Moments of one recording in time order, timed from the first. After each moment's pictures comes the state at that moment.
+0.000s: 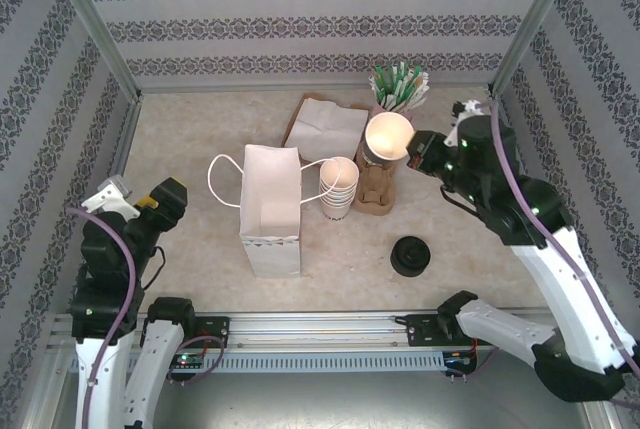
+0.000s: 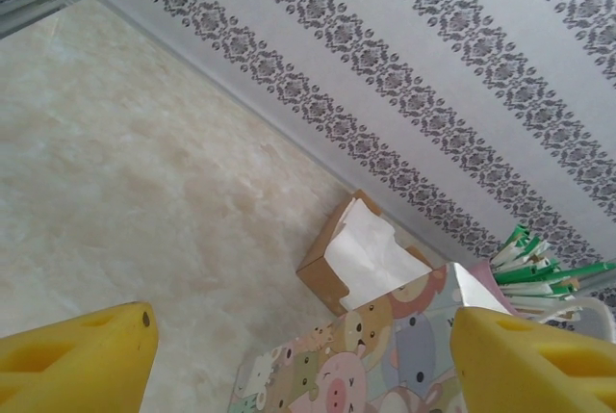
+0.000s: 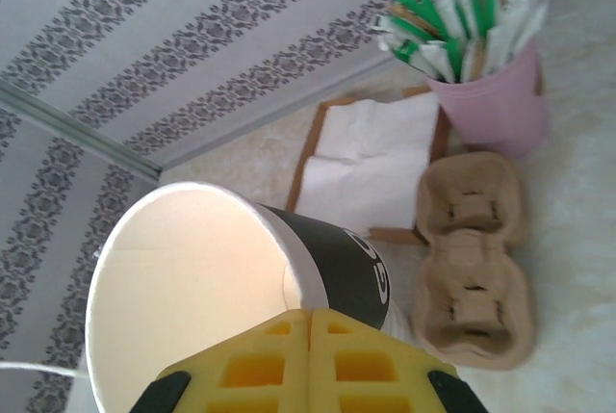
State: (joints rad) left arm 0.00 0.38 0.83 -0.71 0.01 -0.71; right arm 0.52 0.97 1.44 -0.95 0.12 0.76
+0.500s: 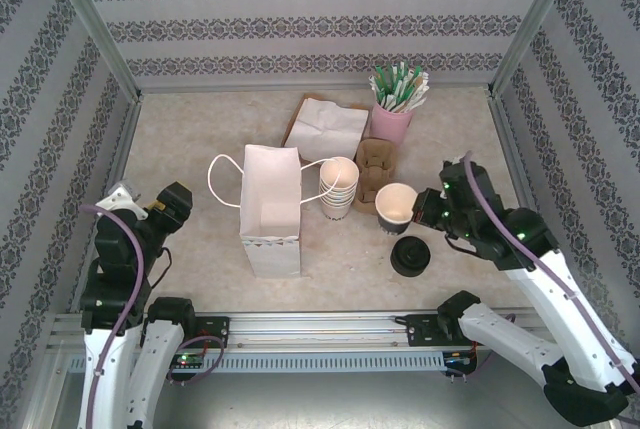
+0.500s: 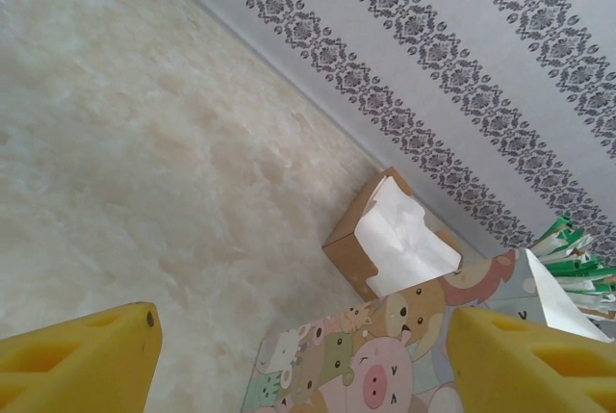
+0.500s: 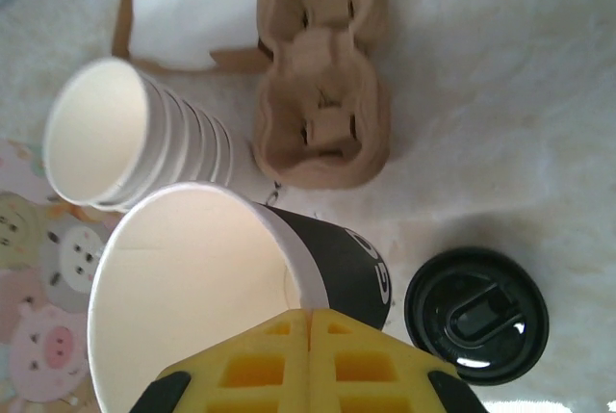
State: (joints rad) left arm 0.00 0.38 0.74 -0.71 0.01 -0.75; right arm 0.55 0.82 1.10 -1.13 0.08 0.81
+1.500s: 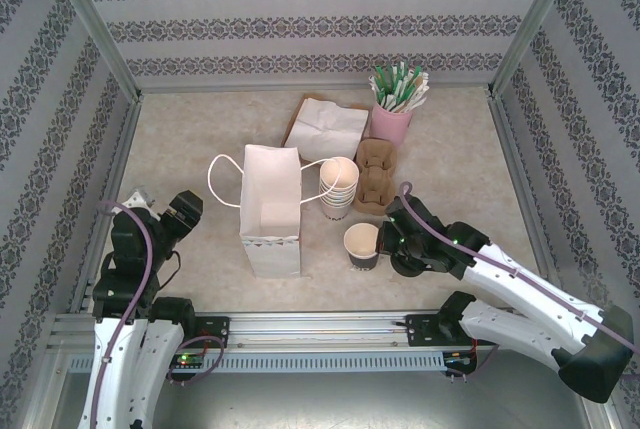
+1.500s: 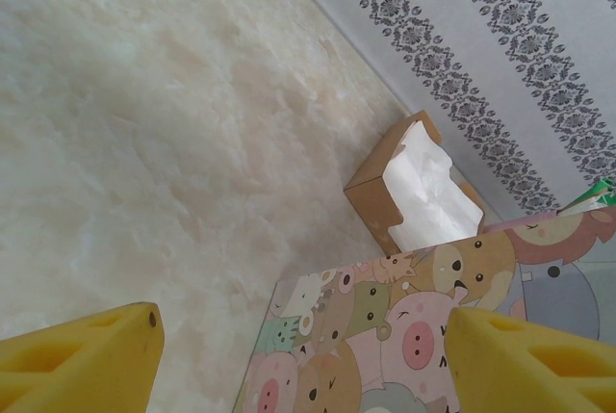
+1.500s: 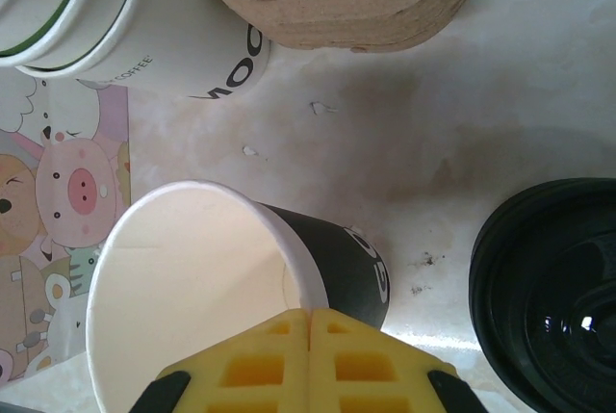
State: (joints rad) left arm 0.00 0.40 0.63 -0.71 0.08 -0.82; right arm 0.76 0.88 0.70 -0.80 0.07 0.91
